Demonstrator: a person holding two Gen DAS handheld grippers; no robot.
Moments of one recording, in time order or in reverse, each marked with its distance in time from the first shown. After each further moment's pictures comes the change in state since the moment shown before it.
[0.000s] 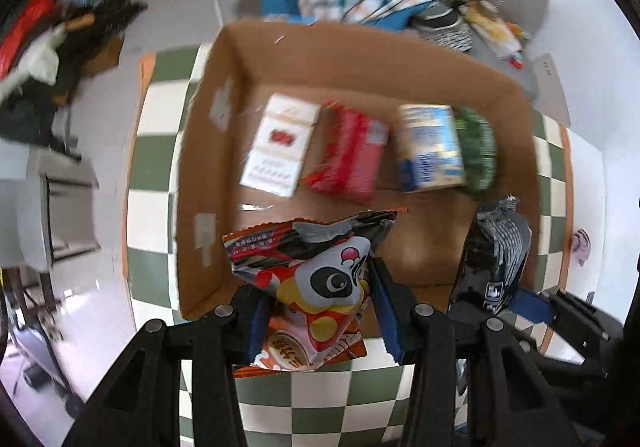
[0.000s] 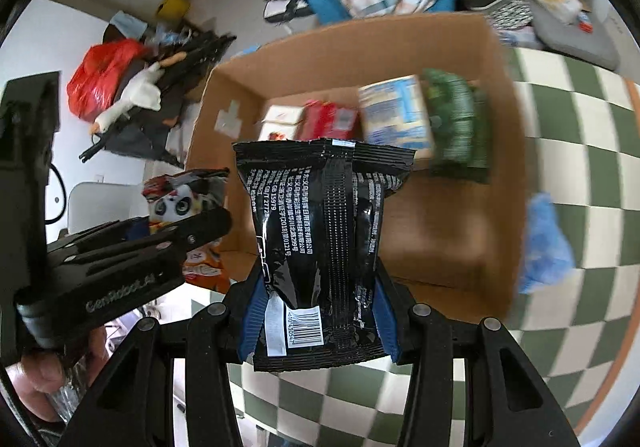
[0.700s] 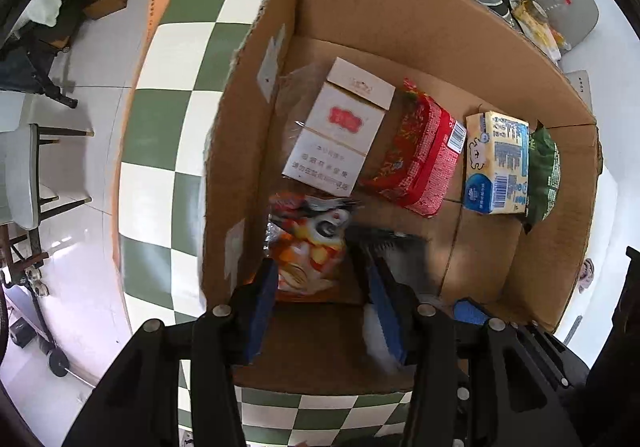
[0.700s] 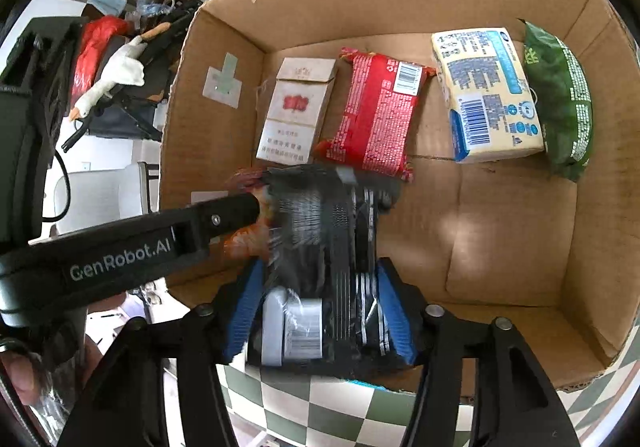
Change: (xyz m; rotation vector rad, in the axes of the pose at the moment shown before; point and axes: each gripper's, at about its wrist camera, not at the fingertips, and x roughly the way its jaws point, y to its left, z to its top) left arm 0.042 0.042 0.030 -0.112 0.148 -0.021; right arm 0.107 0.045 0.028 0.035 0.135 -0.028
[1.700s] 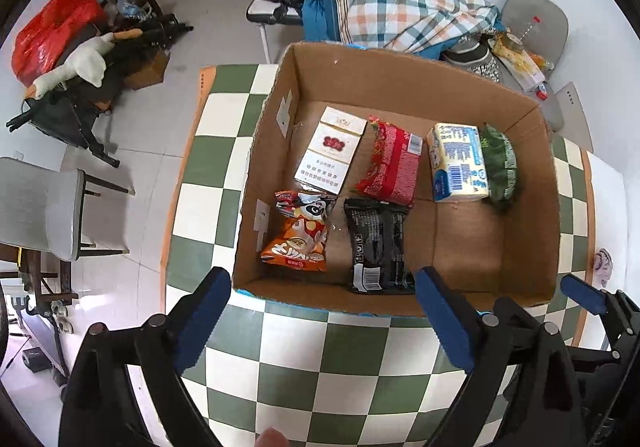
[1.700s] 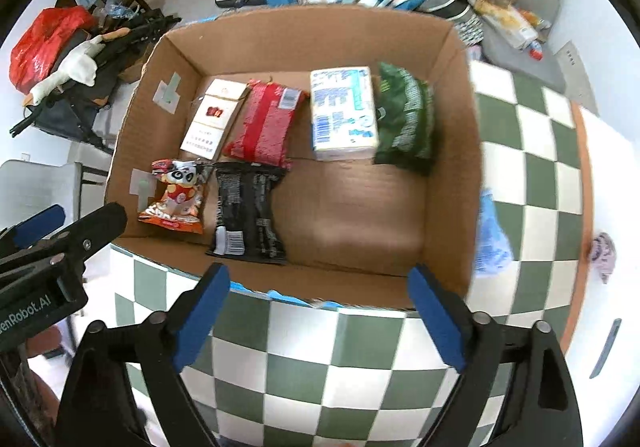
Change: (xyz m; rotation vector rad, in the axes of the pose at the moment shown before) left arm -0.068 -0.034 -0.093 0.060 -0.339 0.138; right arm -0.098 -0.037 -0.062 -0.070 -0.152 -0.332
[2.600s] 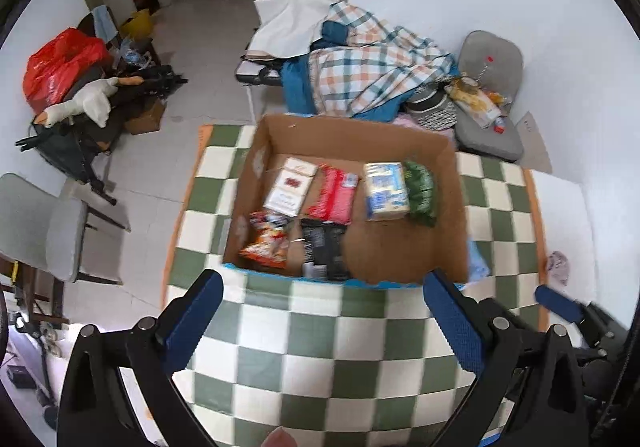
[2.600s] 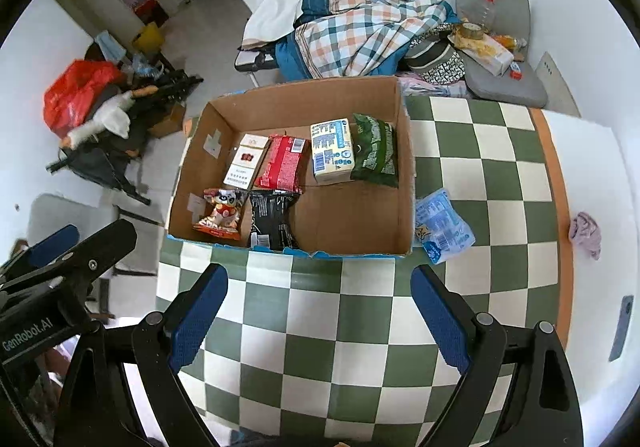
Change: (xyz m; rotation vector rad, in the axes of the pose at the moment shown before) left arm -0.115 -0.052 -0.045 0.025 -0.206 -0.076; right arm -0.125 -0.051 -0.075 0.079 -0.208 0.127
